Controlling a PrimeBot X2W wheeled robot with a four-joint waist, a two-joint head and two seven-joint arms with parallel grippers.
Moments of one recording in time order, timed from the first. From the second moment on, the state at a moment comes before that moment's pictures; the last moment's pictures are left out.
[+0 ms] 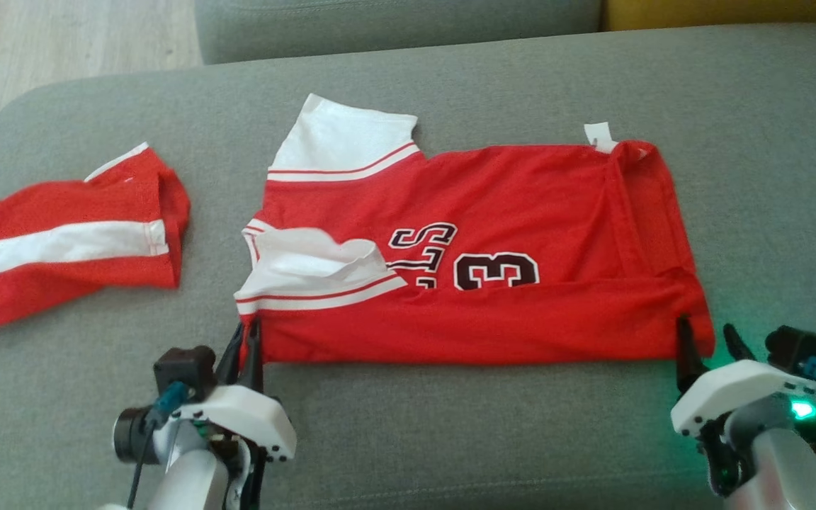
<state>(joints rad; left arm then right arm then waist) -0.17 0.05 -0.27 0.53 -0.26 0.08 -0.25 -0.23 -0.05 -0.18 0.67 0.19 0.13 -0.02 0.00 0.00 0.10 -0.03</state>
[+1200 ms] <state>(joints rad) 0.09 0.12 -0.31 0.40 -0.31 0.06 -0.14 -0.05 -0.06 -0.15 0.48 0.17 0.13 0.25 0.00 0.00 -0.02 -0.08</state>
